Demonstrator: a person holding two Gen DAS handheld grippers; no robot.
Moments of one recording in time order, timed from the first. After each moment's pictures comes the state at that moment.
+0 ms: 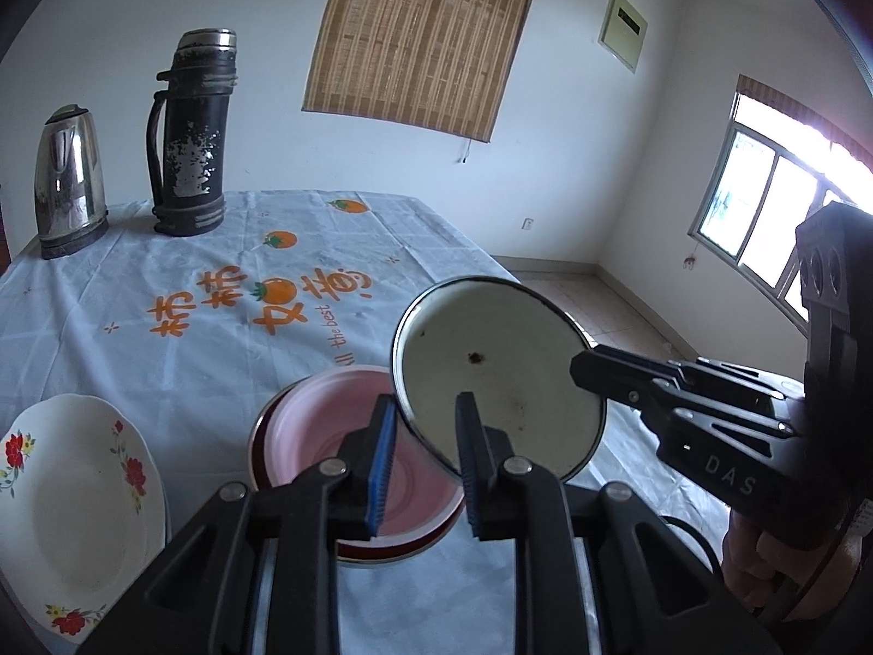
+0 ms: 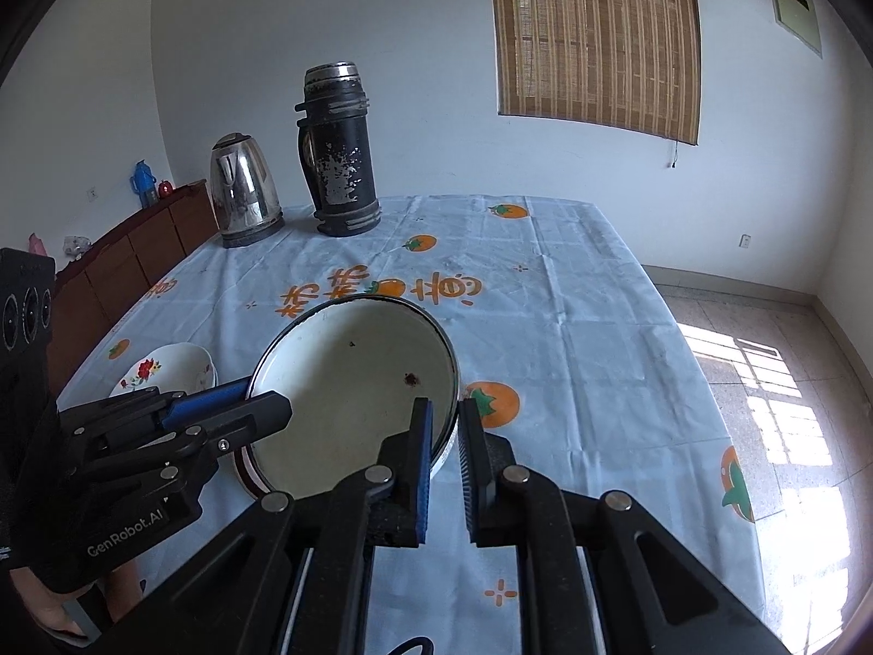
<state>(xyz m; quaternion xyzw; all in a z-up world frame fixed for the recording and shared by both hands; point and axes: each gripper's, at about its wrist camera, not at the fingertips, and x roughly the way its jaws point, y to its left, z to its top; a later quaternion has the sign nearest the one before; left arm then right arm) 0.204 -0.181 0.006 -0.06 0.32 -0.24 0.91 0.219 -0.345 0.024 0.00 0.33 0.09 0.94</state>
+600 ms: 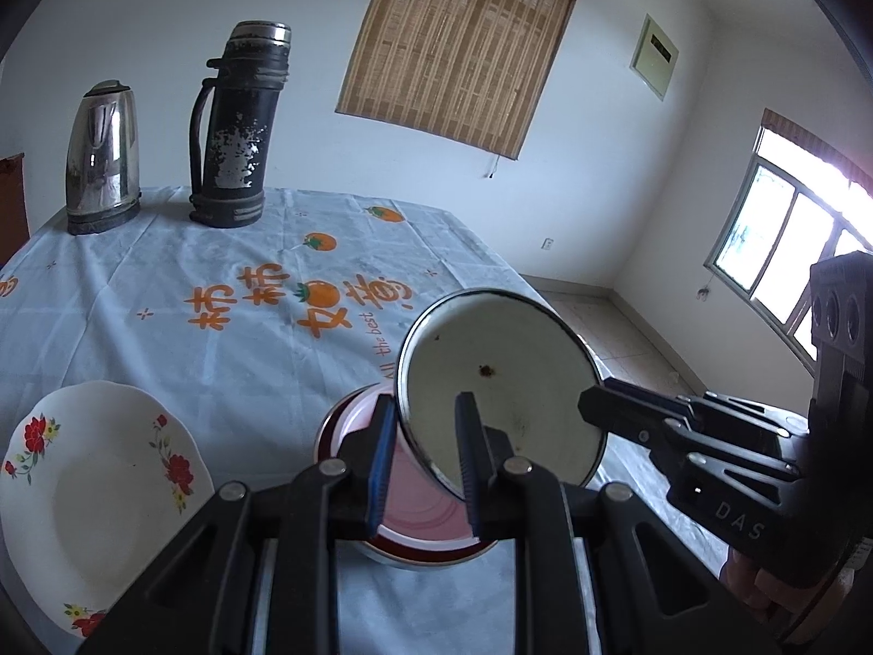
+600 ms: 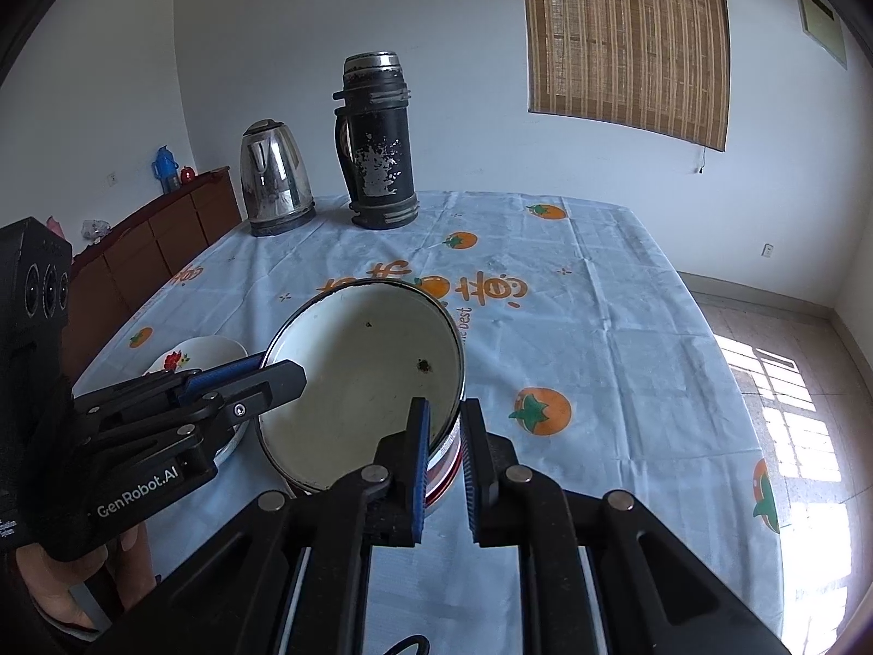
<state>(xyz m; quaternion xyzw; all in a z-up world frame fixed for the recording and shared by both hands) 0.212 -0.145 0.004 -0.10 0.32 -0.21 0.92 0.224 -0.308 0.026 -0.01 0.34 0.12 0.93</state>
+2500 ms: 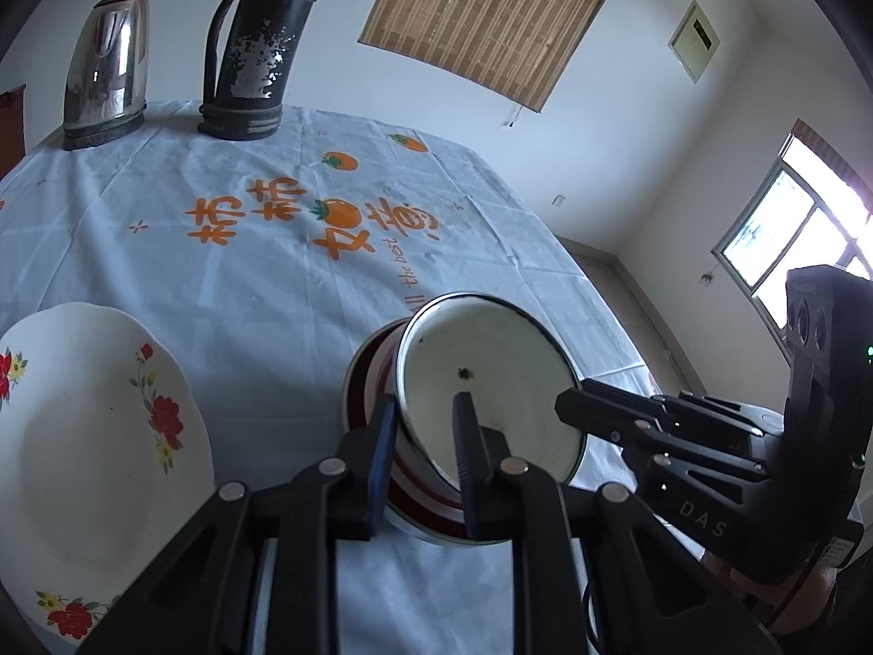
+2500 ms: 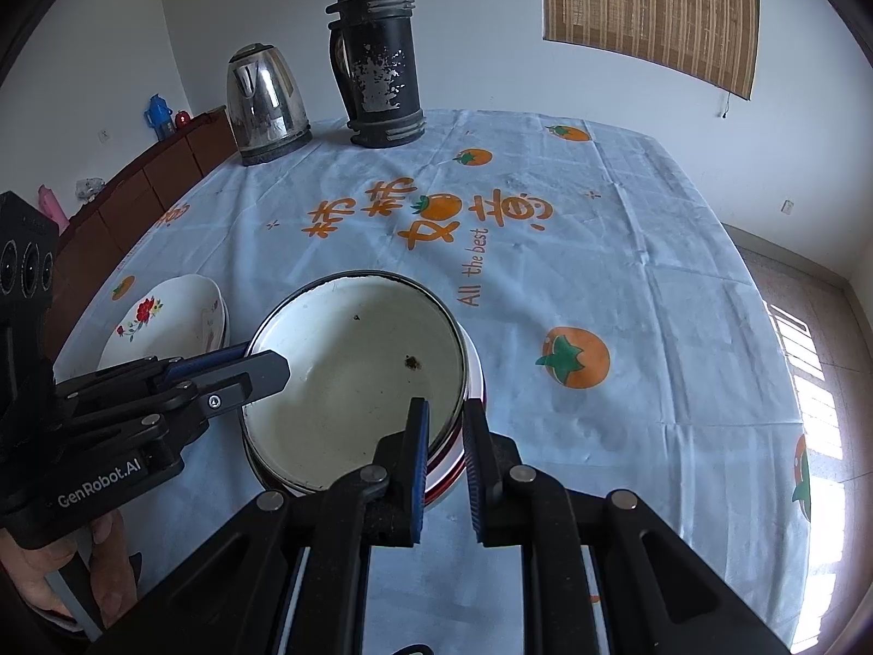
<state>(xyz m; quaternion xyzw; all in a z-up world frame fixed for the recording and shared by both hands) 0.239 -0.133 -0.032 -0.13 0.41 -0.21 0.88 0.262 -0.294 -0.018 -0.02 0.44 0.13 0.89</state>
